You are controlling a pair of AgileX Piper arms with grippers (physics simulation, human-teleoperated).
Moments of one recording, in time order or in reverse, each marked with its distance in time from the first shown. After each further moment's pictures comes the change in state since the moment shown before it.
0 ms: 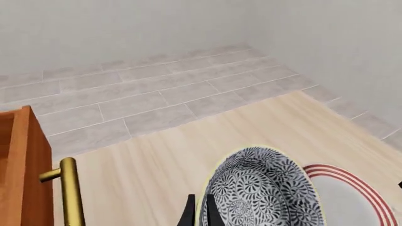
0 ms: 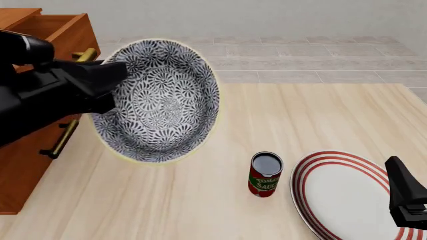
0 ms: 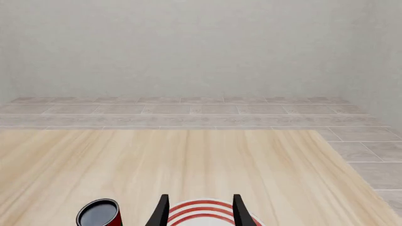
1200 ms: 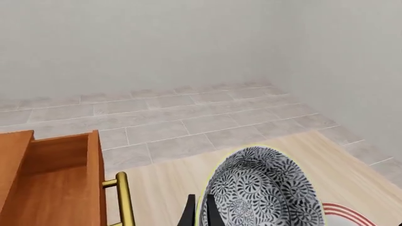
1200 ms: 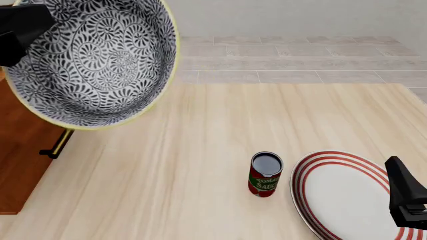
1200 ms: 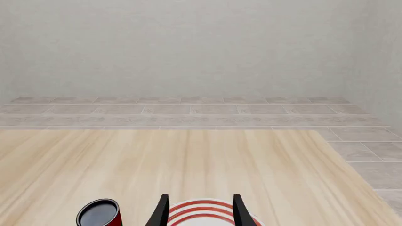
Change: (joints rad) left arm 0.120 -0.180 -0.167 0.218 -0.001; right arm 0.000 0.000 0.000 0.000 0.000
